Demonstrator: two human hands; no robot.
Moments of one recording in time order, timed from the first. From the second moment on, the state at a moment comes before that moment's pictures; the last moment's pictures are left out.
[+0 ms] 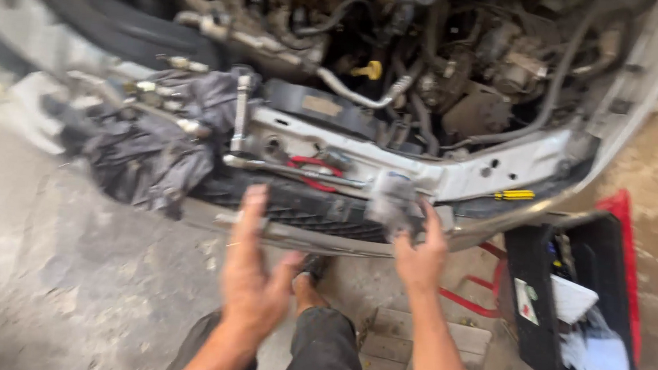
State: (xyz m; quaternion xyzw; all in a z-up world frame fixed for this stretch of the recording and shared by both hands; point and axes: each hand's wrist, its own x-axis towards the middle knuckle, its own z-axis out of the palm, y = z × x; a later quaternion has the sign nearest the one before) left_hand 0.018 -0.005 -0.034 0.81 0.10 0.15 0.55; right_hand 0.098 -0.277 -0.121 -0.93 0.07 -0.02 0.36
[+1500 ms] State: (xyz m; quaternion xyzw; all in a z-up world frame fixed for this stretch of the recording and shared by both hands) left_hand 0.082 -0.073 -0.112 0.93 0.10 0.15 0.33; right_hand 0.145 -0.272 -0.103 -0.93 -0.14 -0.19 0.27
